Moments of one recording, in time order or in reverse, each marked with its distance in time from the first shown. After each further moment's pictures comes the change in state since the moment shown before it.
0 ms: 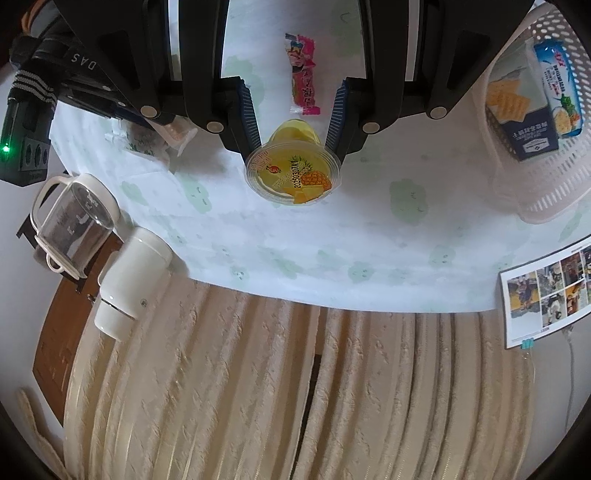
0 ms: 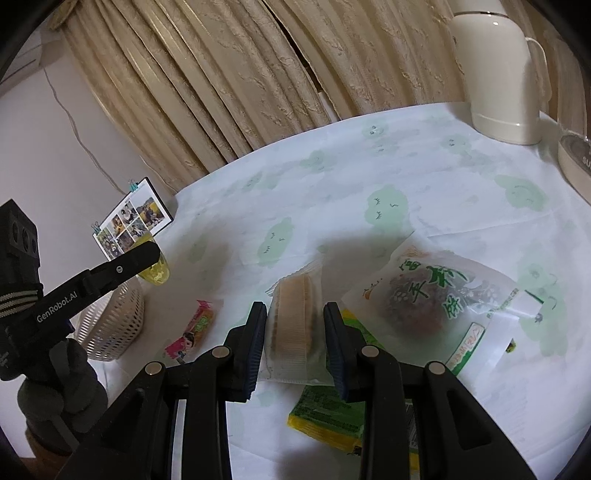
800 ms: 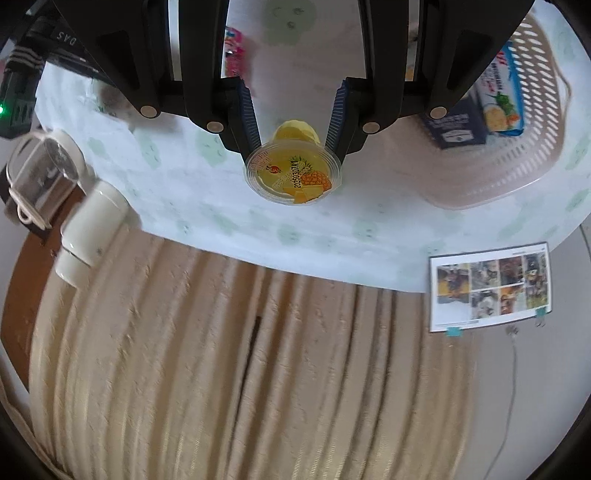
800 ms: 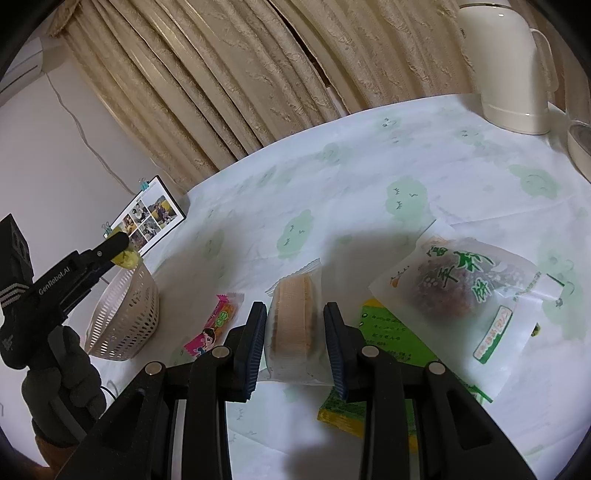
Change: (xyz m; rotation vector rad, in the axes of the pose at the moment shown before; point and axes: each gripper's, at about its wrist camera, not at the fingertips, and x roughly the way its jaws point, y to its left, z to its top) left arm -0.043 0.054 0.006 -0.114 -0.143 0.164; right arm 0.003 0.010 -0.006 0.013 0.013 0.043
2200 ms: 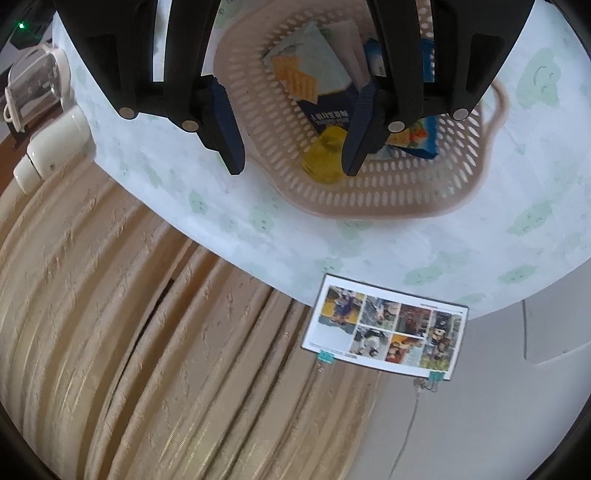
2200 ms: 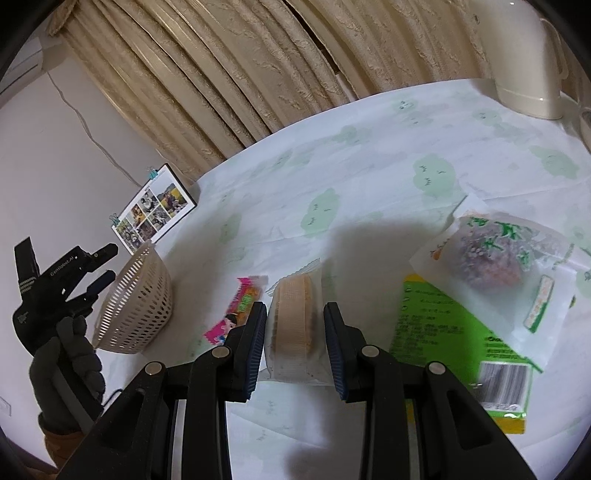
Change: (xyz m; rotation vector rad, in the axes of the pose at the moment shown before) left arm -0.016 0.109 0.001 -0.336 -0.023 0.171; right arm 0.013 0.020 -0.013 0.017 0.037 0.041
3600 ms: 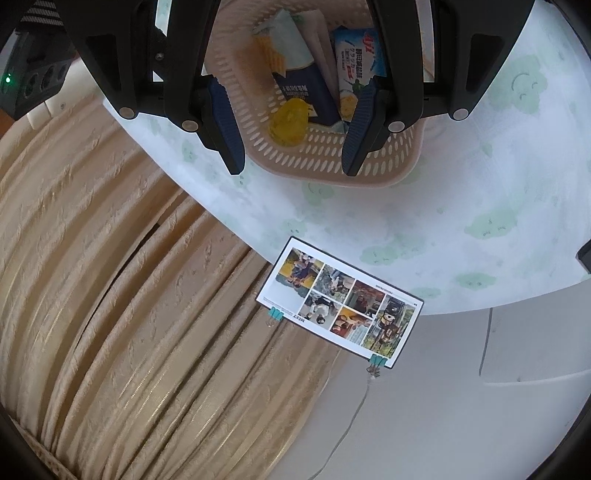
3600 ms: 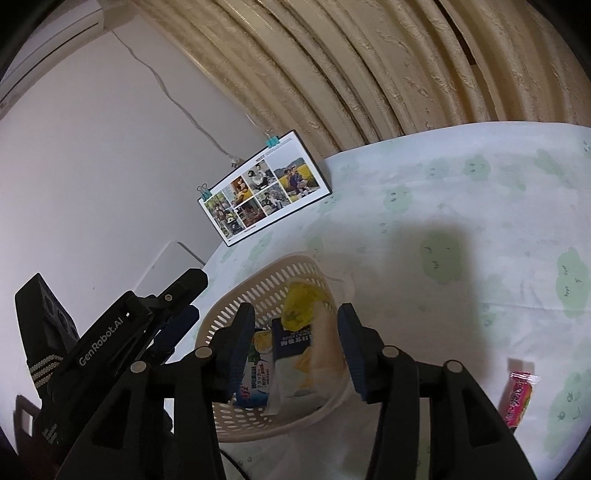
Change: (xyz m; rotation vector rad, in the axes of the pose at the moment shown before) left arm -0.030 0.043 0.010 -0.179 -0.119 0.020; right arm 0.094 0.180 0.038 -0.148 0.070 0.278
